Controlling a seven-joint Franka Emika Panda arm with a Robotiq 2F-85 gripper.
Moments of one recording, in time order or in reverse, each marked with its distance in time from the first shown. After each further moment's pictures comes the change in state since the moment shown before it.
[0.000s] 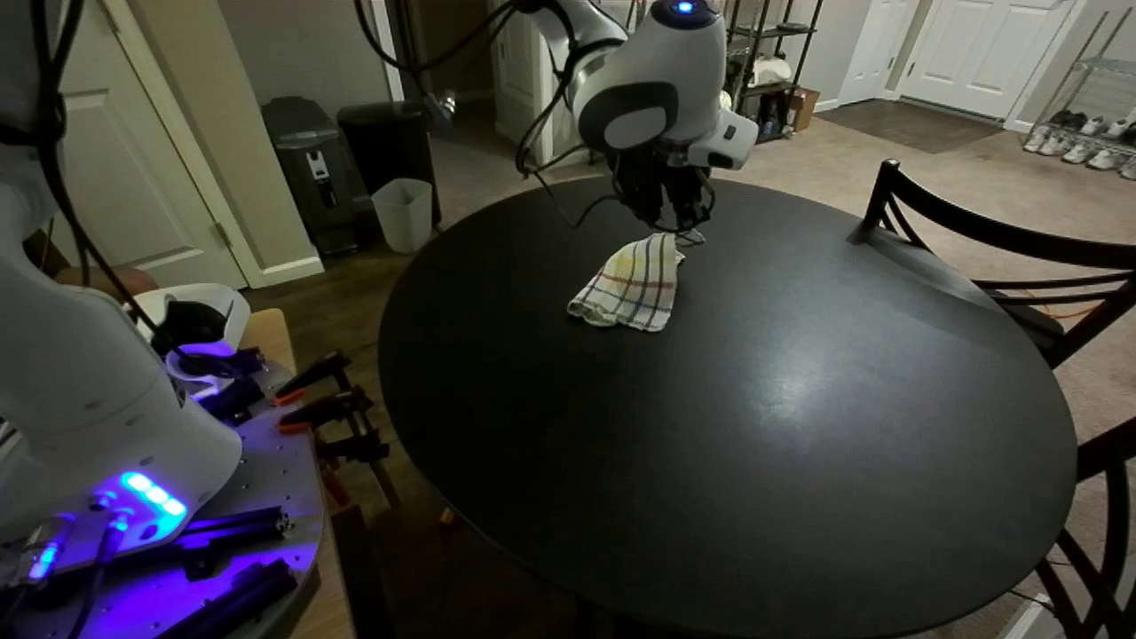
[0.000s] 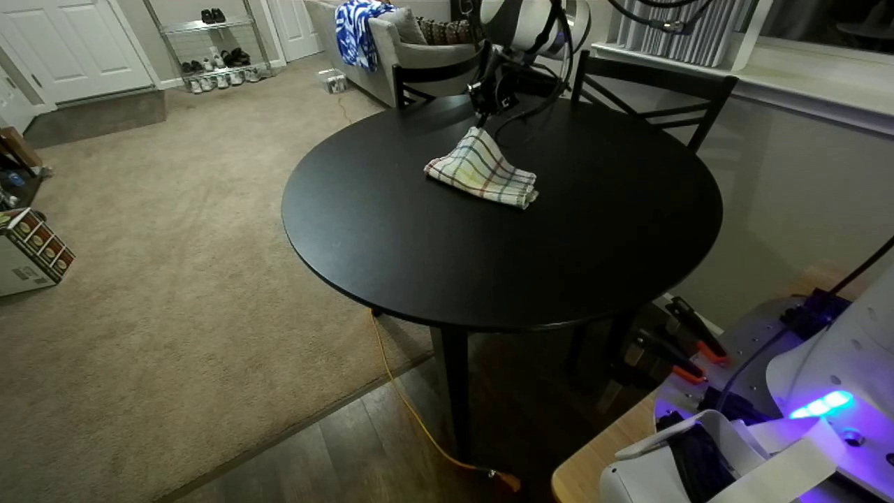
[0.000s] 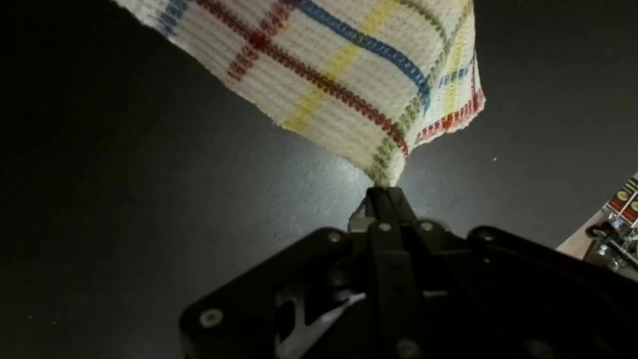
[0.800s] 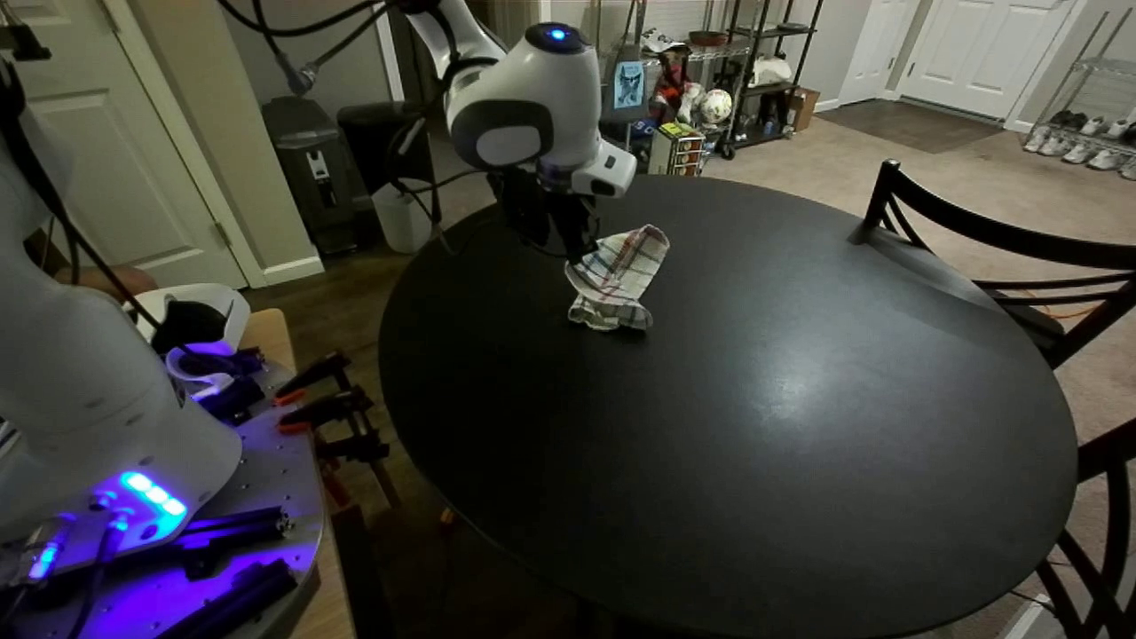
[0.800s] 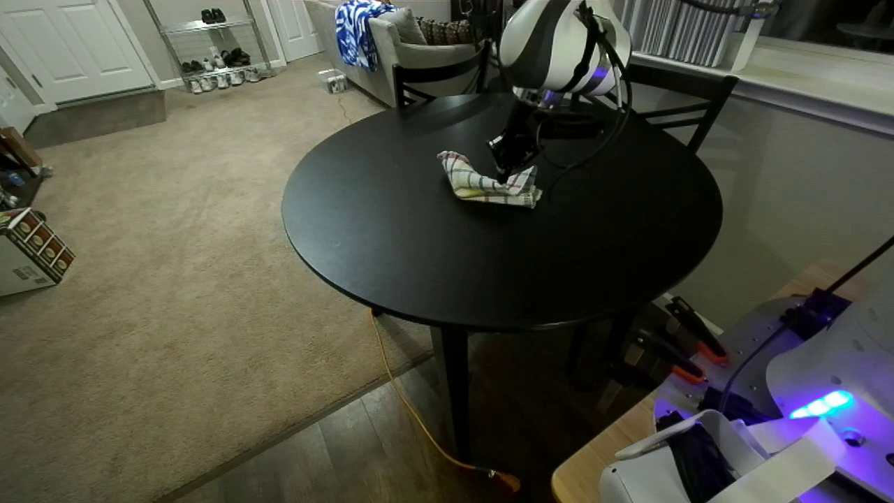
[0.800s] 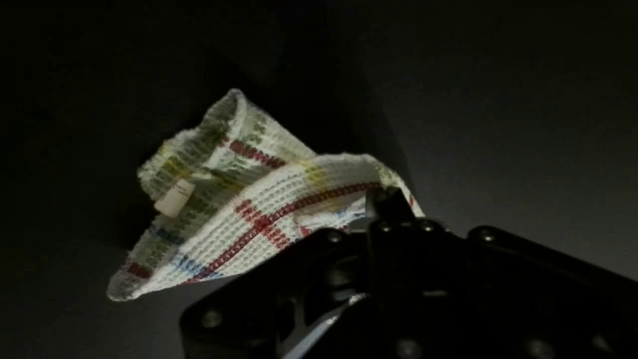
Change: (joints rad) arm 0.021 -0.266 0.069 -0.513 0.052 0.079 -0.107
